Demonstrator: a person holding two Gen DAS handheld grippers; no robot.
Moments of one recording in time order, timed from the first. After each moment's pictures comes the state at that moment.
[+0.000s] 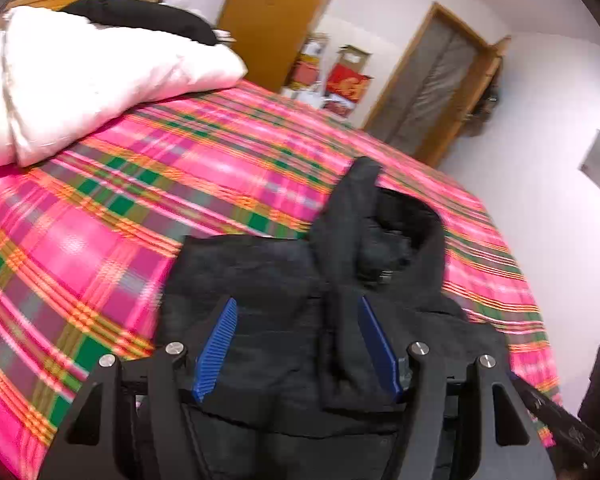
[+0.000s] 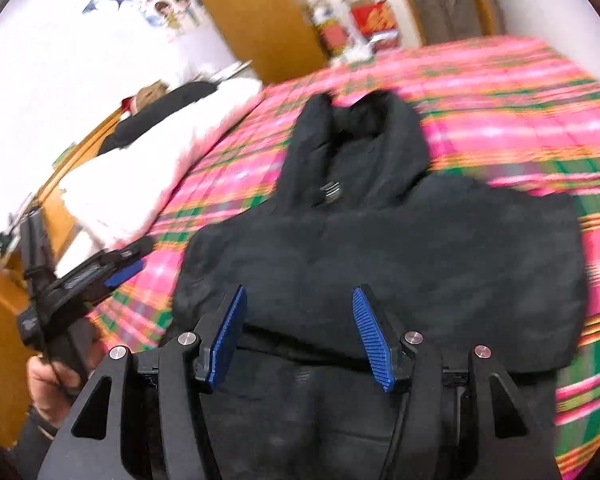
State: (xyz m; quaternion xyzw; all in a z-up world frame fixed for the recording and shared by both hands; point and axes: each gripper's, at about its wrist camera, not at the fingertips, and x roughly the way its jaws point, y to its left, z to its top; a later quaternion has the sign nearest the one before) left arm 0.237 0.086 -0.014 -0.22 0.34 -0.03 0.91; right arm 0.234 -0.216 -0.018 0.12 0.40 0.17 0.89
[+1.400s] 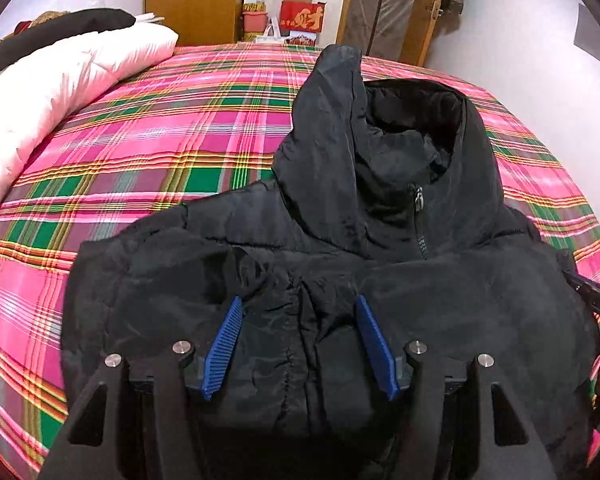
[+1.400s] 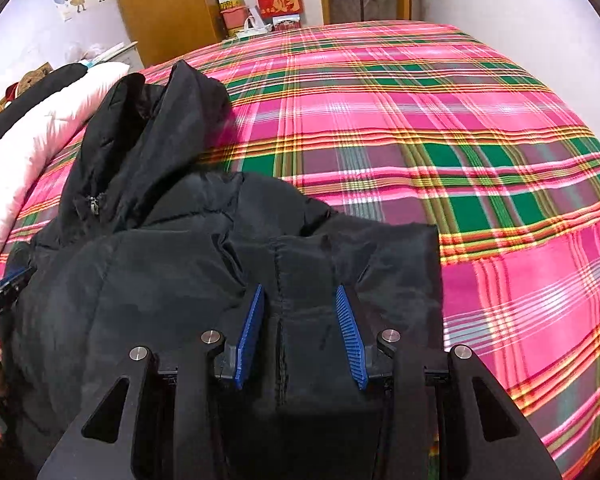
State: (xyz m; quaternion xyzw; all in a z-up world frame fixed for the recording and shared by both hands) left arm 0.328 0.018 -0.094 -0.05 0.43 -0.05 0.90; right arm 0.339 -0.306 -0.107 0.04 0.46 0.02 0.89
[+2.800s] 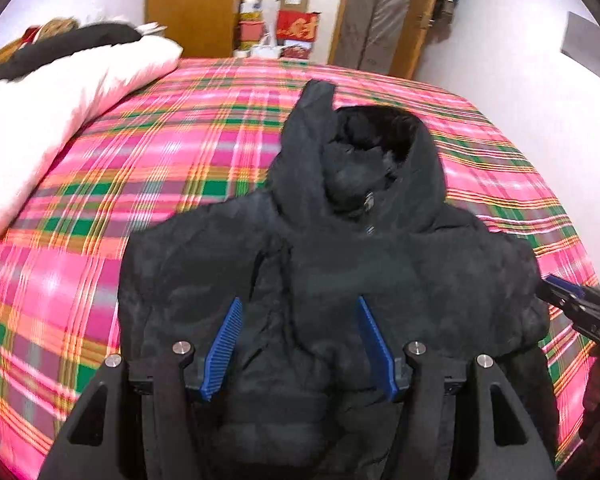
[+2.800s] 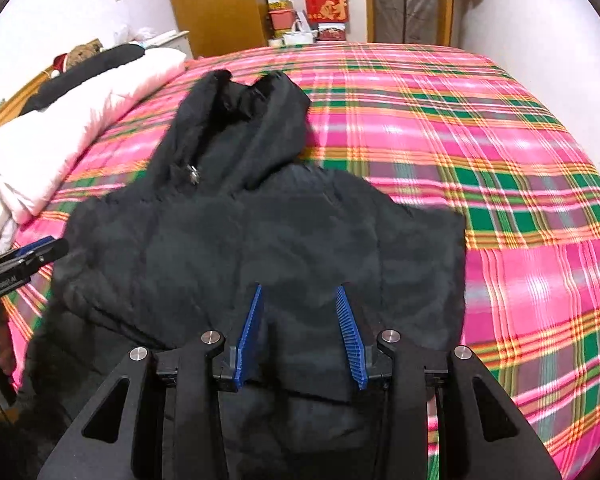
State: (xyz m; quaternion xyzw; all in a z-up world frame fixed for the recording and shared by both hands) left arm 0.273 0.020 -0.023 -0.05 0.43 -0.06 0.90; right arm 0.281 -0.254 -0.038 0.01 0.45 0.09 0.89
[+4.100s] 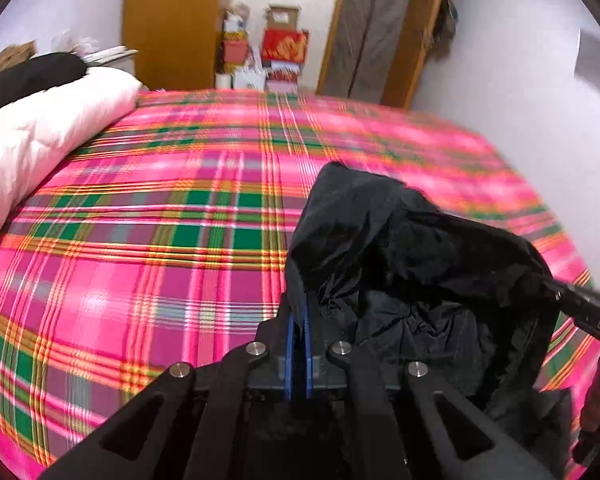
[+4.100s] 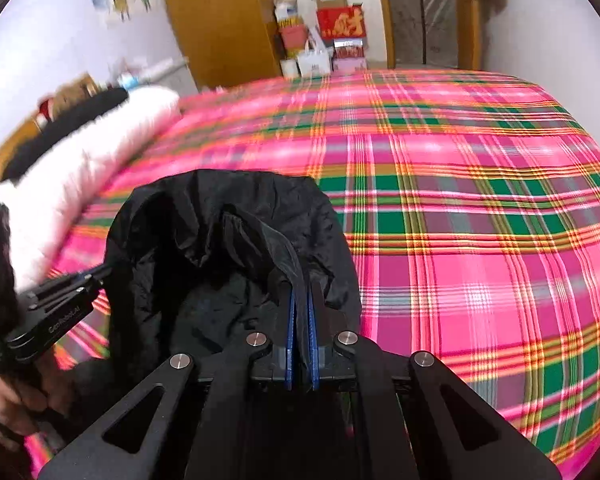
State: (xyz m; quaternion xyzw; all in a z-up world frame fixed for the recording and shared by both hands) left arm 0.505 0.018 -0.015 -0.07 0.38 -0.08 0.92; right arm 0.502 -0.219 -0.009 0.06 0.41 0.13 0.90
